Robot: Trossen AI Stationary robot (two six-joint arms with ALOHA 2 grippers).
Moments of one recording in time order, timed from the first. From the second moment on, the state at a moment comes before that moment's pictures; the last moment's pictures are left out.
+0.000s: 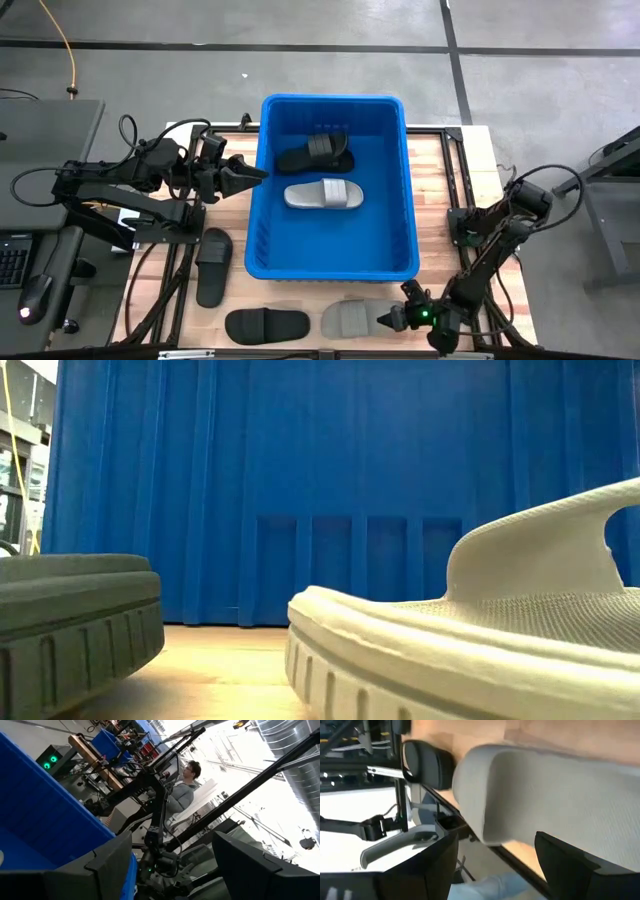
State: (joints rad) left arm 0.07 0.80 0.94 -0.05 0.01 -0.86; right arm 1.01 1.68 0.88 -0.04 0.64 2.13
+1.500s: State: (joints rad) left arm 0.07 0.80 0.94 -0.06 -0.02 -0.86; right arm 0.87 1.91 1.15 -0.04 0.59 1.92
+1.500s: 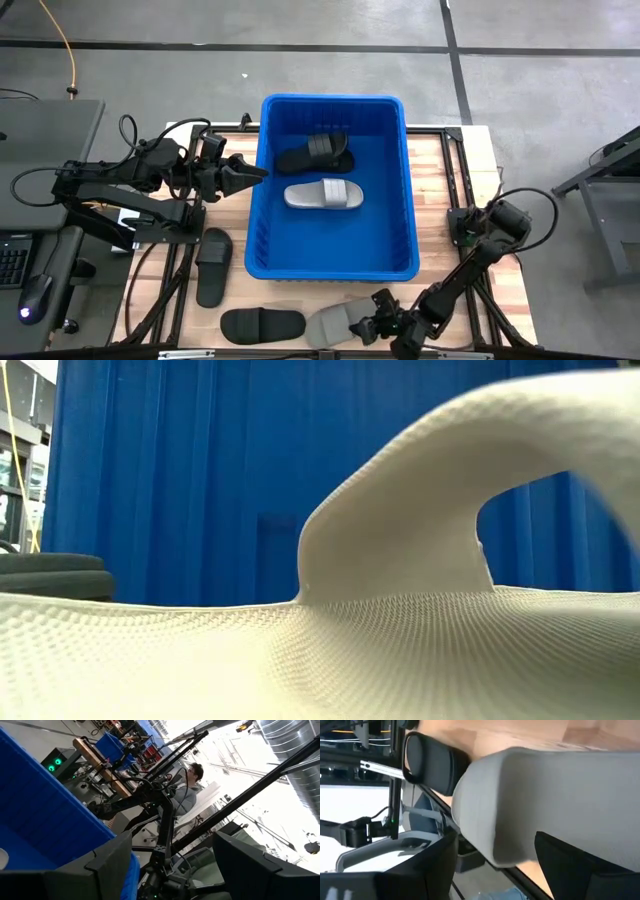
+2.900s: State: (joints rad) left arm 0.07 0.80 0.94 -0.08 -0.01 -0.84; right arm 0.98 2.00 1.18 0.08 0.69 2.08
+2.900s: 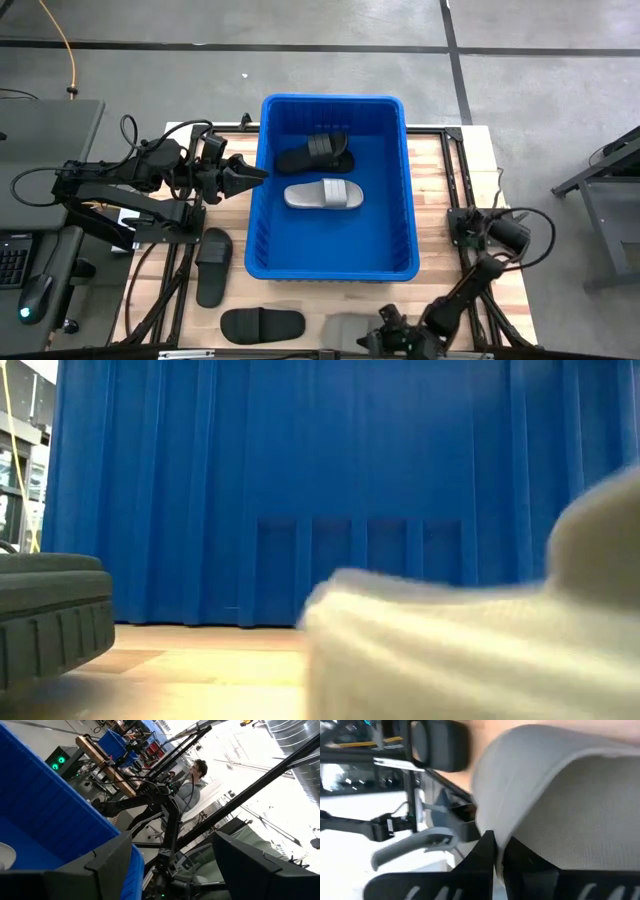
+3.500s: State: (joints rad) left arm 0.07 0.80 0.94 -0.08 0.06 -0.86; right arm 1.04 2.00 1.72 -0.86 0.63 2.20
